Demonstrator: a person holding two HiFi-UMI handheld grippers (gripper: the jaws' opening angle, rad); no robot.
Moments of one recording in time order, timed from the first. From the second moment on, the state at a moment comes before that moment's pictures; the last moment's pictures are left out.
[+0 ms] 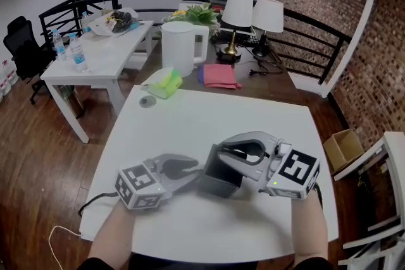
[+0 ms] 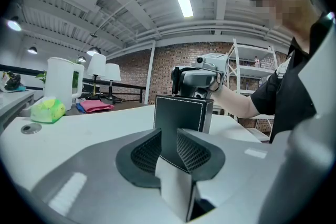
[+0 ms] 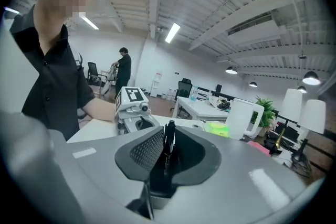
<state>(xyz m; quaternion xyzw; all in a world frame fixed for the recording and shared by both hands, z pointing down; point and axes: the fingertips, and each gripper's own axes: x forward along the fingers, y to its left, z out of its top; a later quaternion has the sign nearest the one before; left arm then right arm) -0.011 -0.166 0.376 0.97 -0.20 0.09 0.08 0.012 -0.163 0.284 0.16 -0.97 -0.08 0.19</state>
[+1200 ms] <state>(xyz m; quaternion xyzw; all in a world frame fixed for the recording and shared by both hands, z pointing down) -0.012 -0.166 0.377 0.97 -0.20 0.10 0.08 0.170 -0.169 0.275 0.20 -0.92 0.33 -0.05</state>
